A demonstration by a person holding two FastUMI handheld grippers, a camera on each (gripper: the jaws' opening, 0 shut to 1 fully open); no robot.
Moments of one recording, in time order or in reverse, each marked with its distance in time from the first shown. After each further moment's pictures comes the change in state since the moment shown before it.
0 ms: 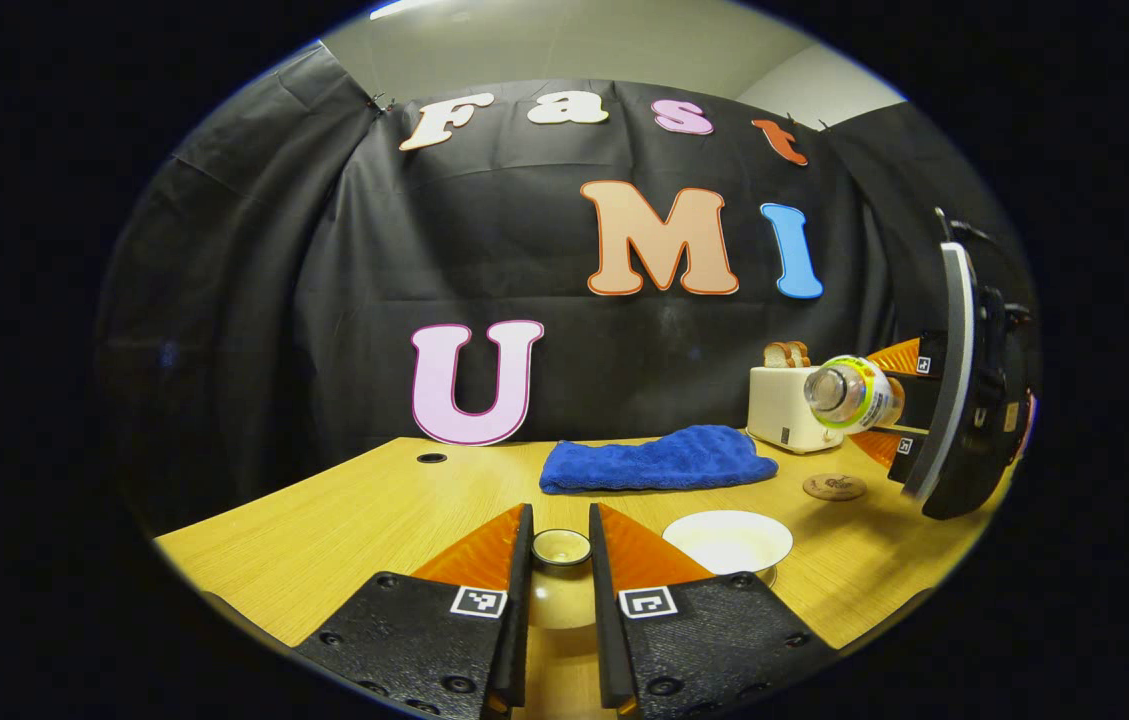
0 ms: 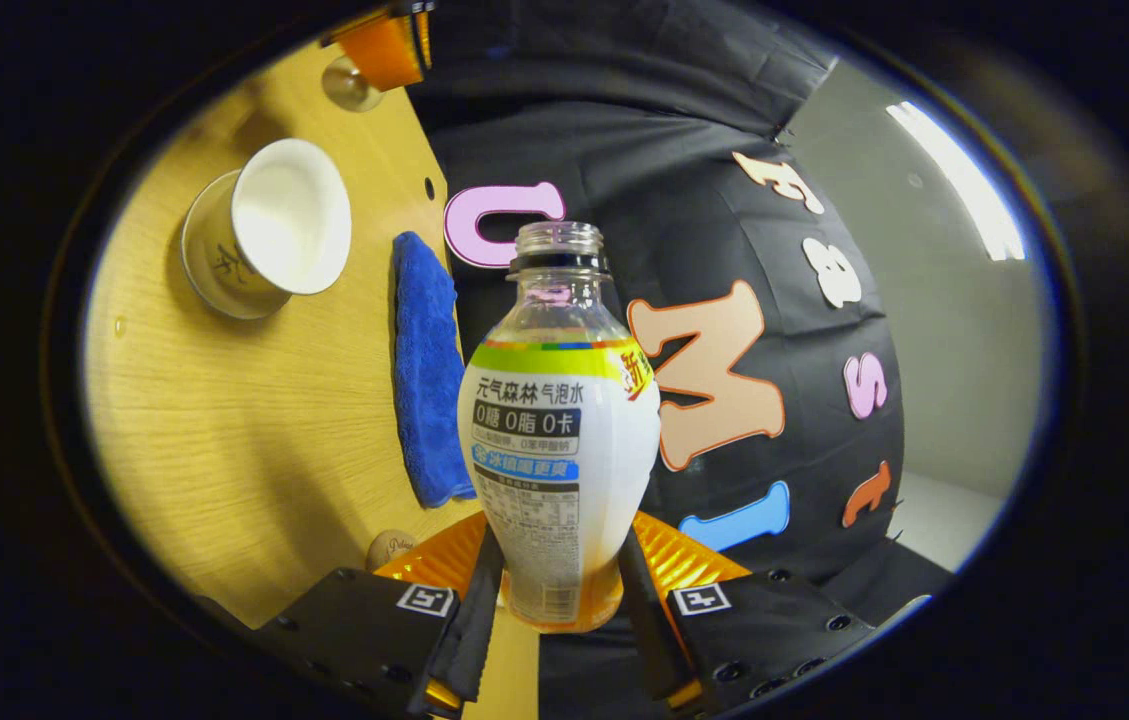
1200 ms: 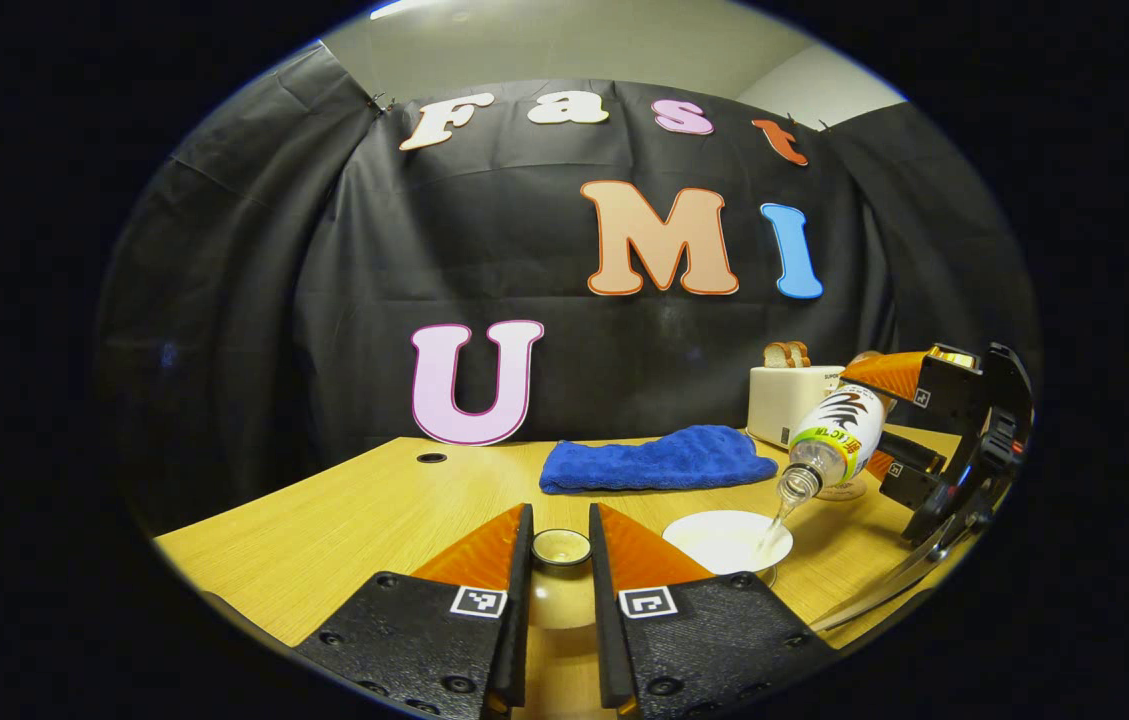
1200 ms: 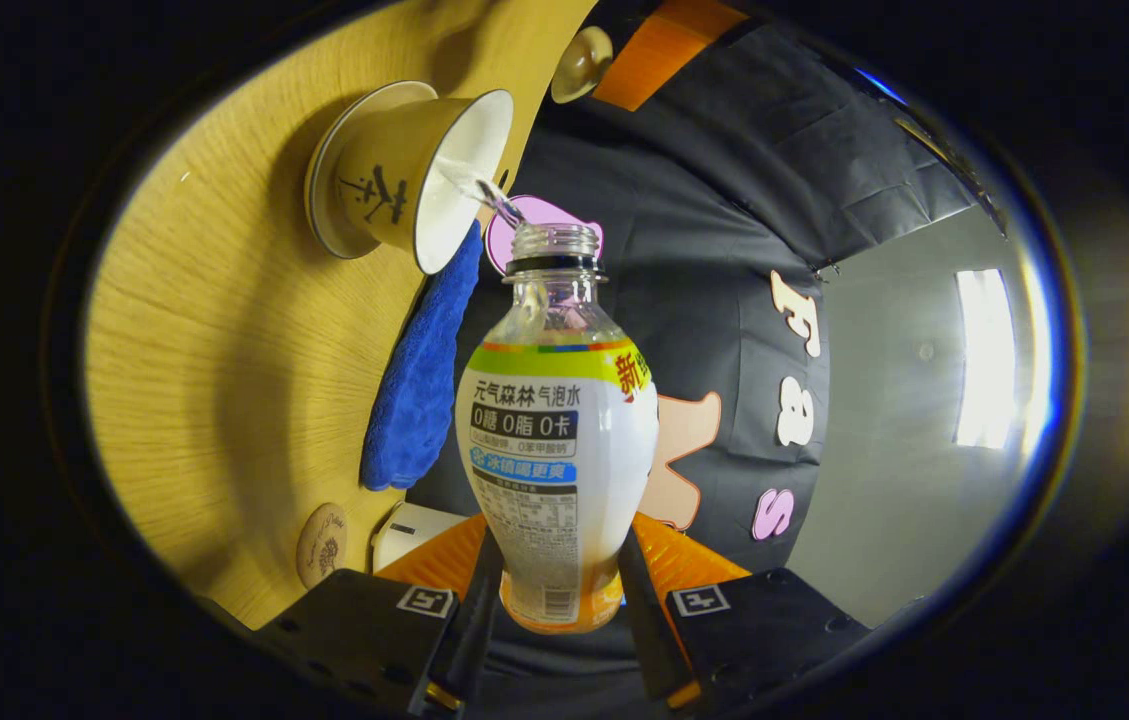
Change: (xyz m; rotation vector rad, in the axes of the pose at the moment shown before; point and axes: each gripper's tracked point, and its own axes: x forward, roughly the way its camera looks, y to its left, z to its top) left arm 0.001 0.000 0.000 -0.001 -0.001 -0.001; right arm -0.019 0.021 0.032 -0.407 -0.126 -0.150
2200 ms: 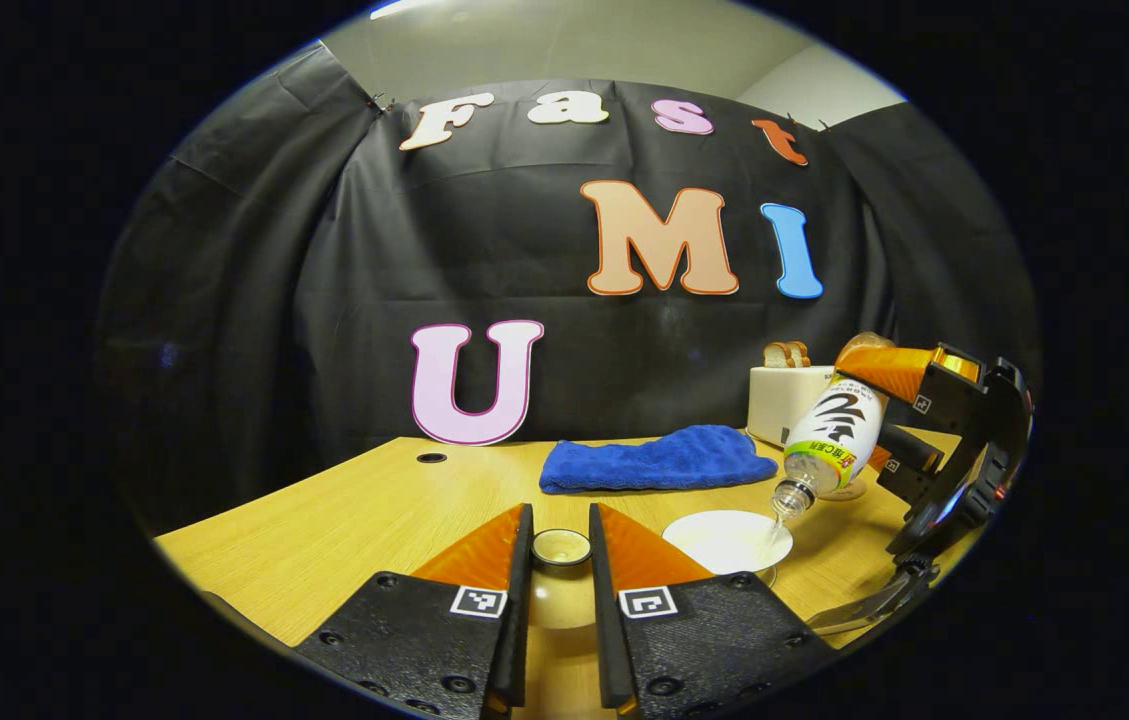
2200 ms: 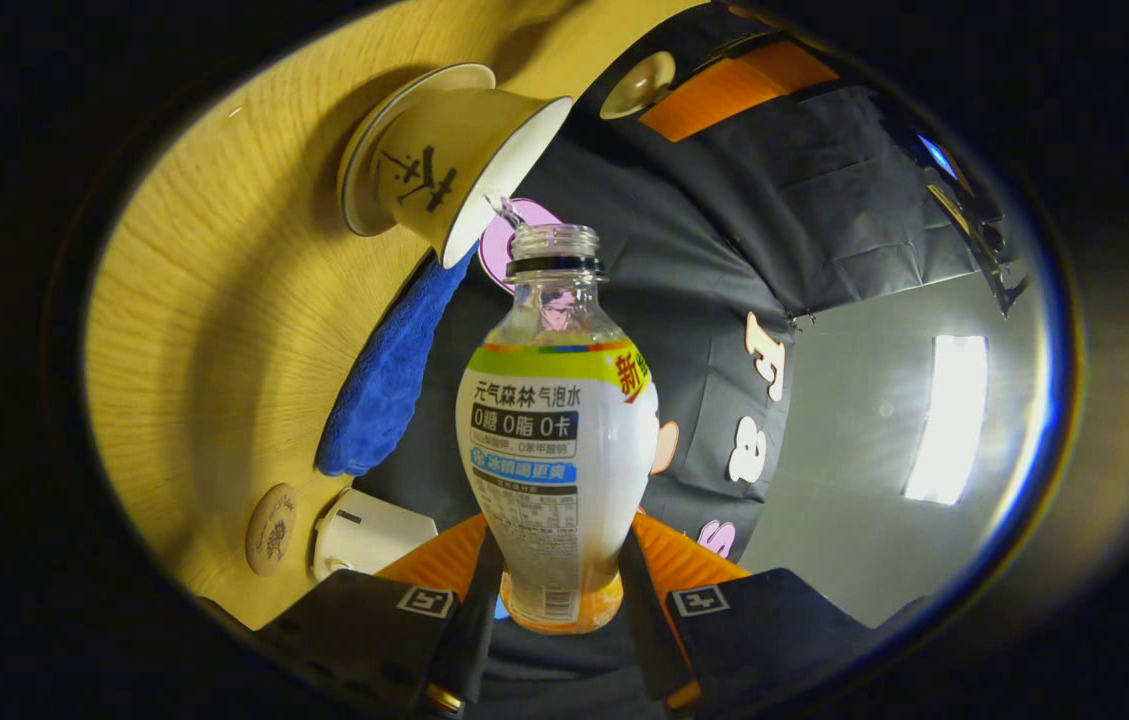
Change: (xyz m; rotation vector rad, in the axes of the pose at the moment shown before) left arm 0.000 0.000 0.000 0.000 0.000 0.000; right arm -0.012 0.017 0.005 -0.161 -0.054 -0.116
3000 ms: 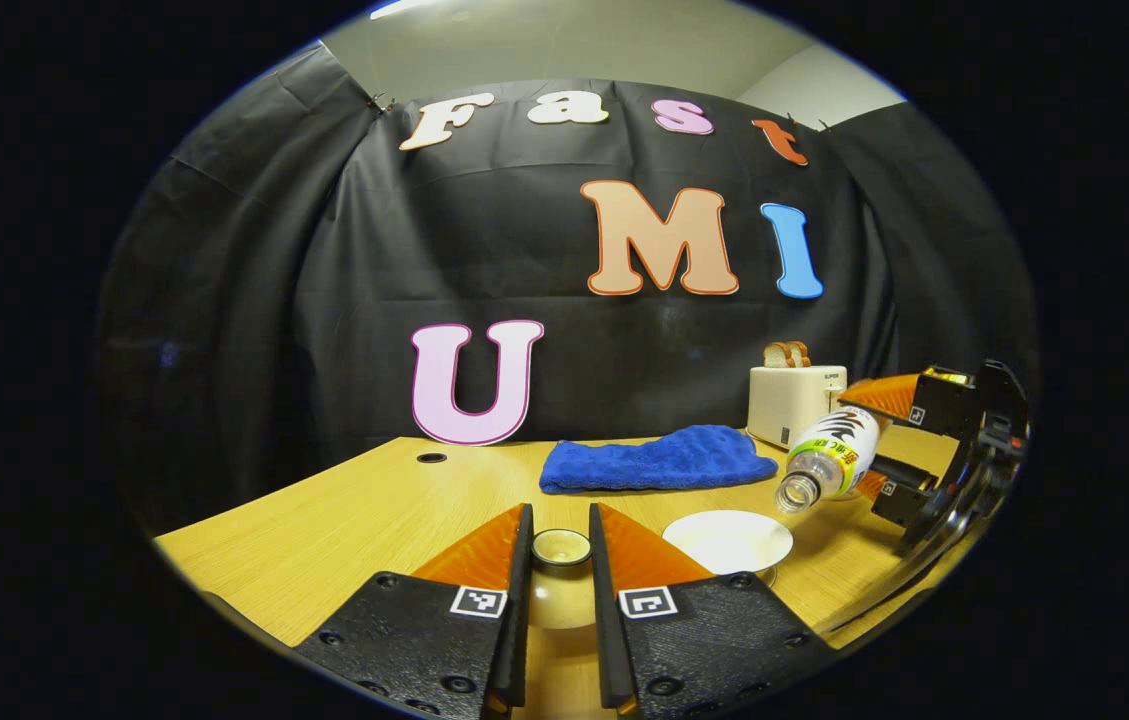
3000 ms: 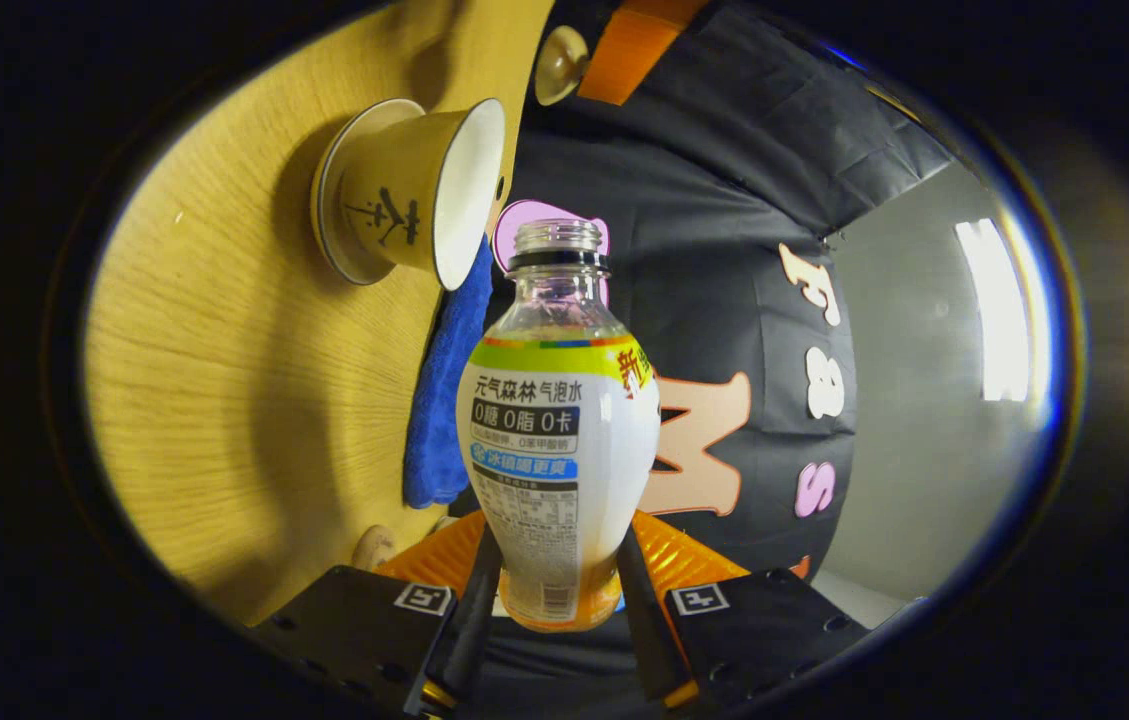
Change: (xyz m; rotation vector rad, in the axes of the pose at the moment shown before) left arm 0.000 0.000 0.000 0.000 0.000 0.000; right arm 0.025 -0.023 -0.025 0.381 0.077 0.242
